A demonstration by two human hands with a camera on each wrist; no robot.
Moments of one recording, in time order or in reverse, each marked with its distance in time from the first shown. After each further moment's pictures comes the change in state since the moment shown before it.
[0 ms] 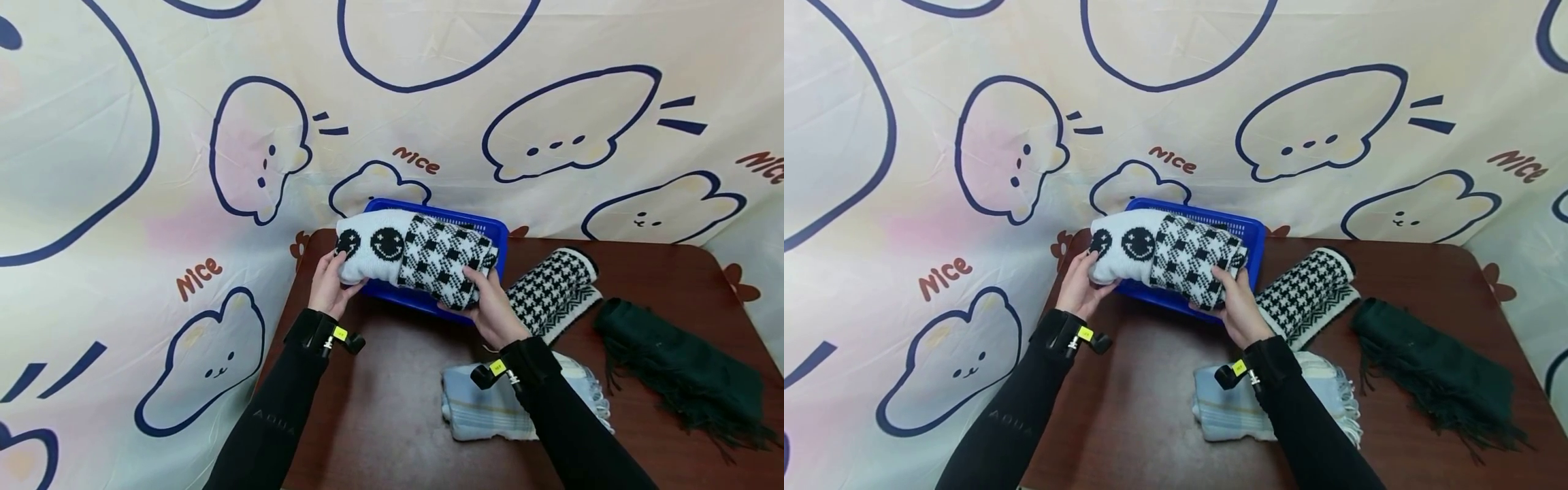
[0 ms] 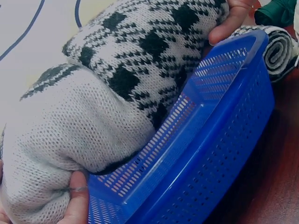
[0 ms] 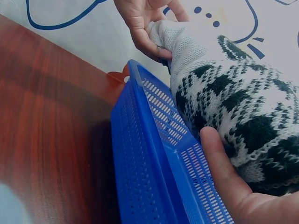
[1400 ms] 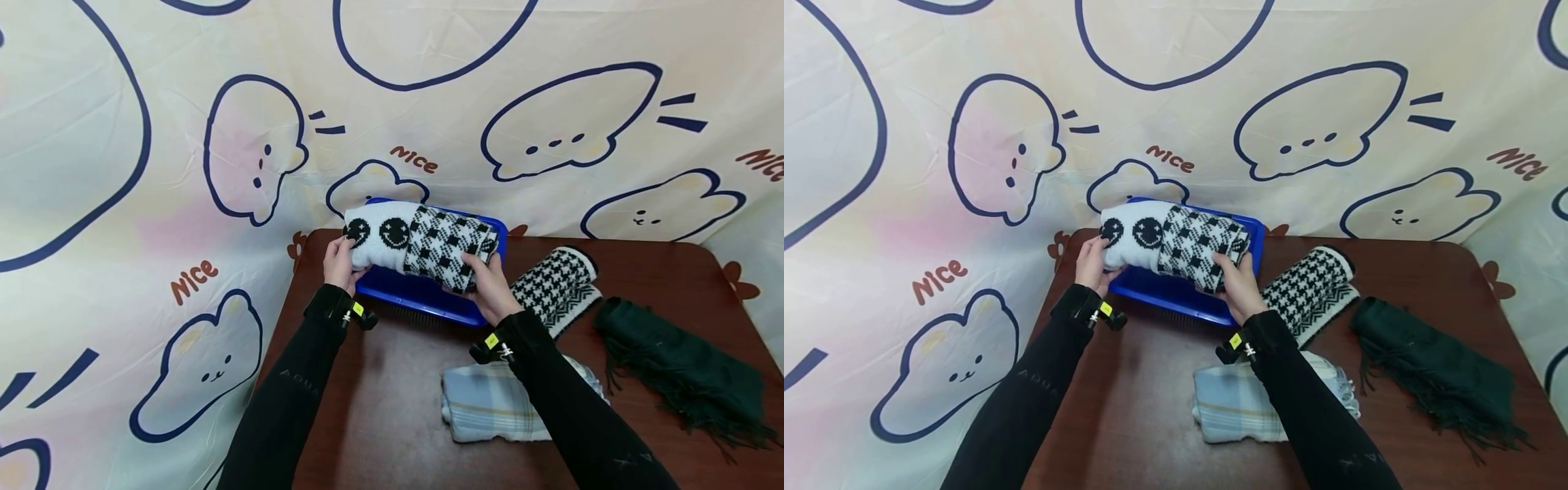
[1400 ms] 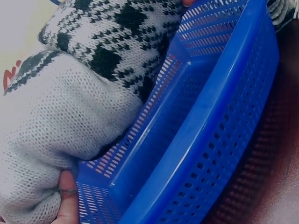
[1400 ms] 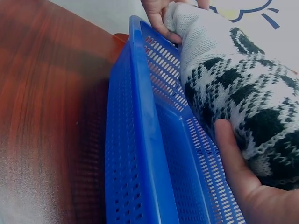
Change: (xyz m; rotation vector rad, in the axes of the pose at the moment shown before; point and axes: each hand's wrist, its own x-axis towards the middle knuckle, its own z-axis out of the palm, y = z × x) left_hand 0.048 -0.013 0.024 0.117 0.130 0.053; right_hand 0.039 -0.010 -0.010 -0.100 0.079 -0.039
